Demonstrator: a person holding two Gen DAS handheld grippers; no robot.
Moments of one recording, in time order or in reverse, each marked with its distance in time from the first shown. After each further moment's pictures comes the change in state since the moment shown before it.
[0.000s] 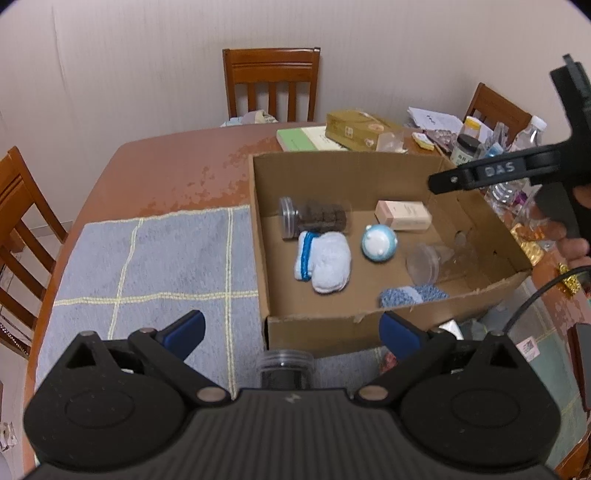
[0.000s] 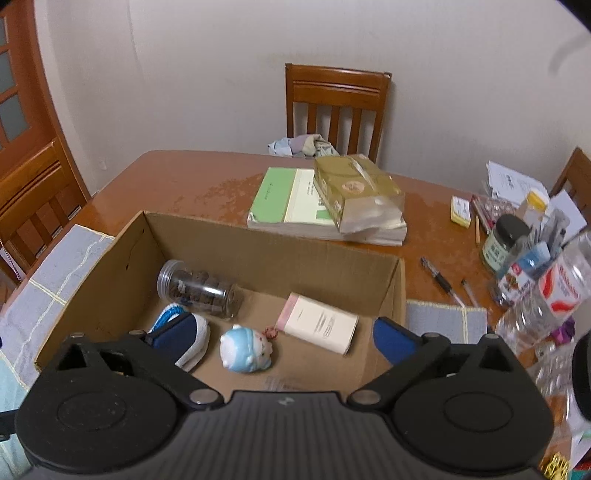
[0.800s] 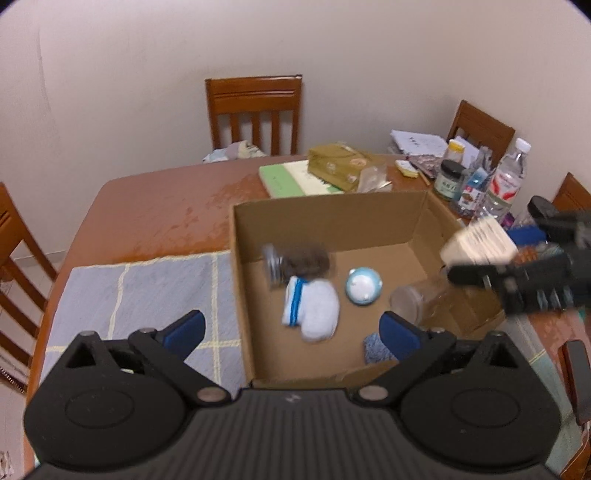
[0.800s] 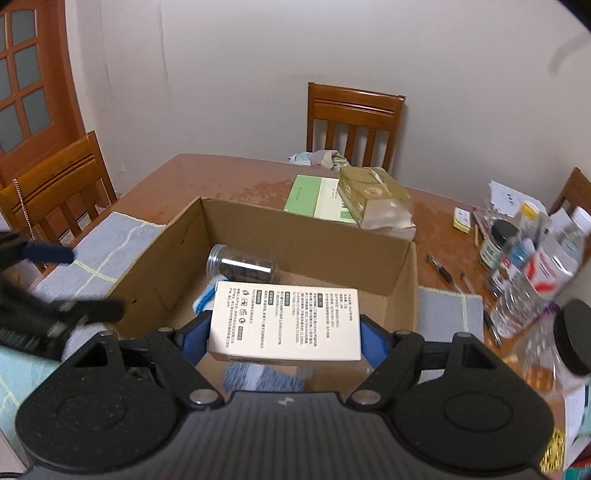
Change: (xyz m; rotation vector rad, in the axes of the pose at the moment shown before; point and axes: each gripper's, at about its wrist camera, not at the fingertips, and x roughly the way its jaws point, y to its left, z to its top) left arm -0.005 -0.007 0.029 0.037 -0.081 -0.037; right arm -0.054 0.031 -0.030 -0.068 -0.063 0.033
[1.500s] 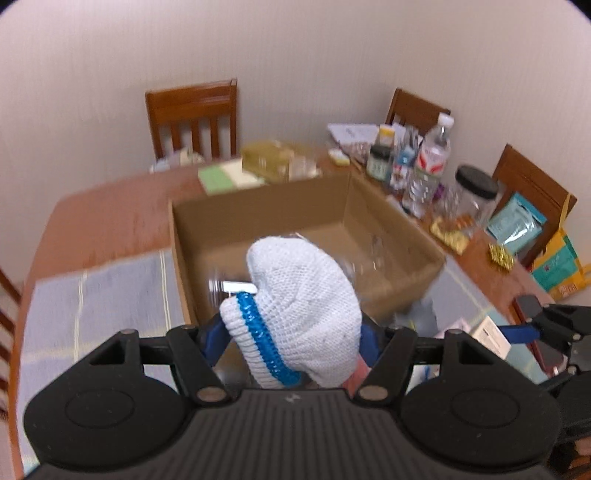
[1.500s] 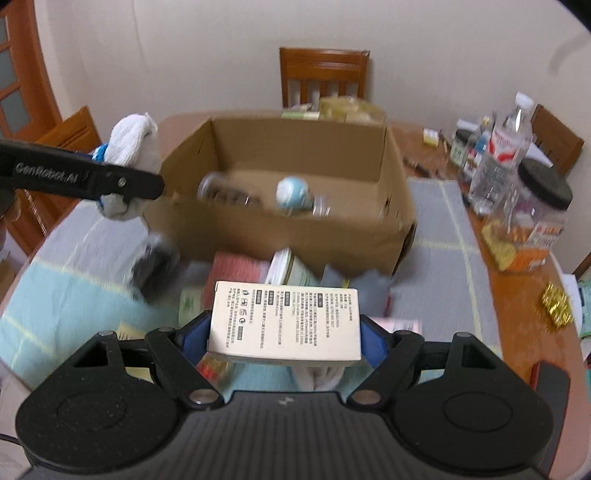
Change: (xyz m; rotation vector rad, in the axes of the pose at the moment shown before) left arm -0.029 -0.025 -0.012 0.131 -0.027 -0.167; right arm -0.074 0.049 -0.126 0.134 0.051 -0.080
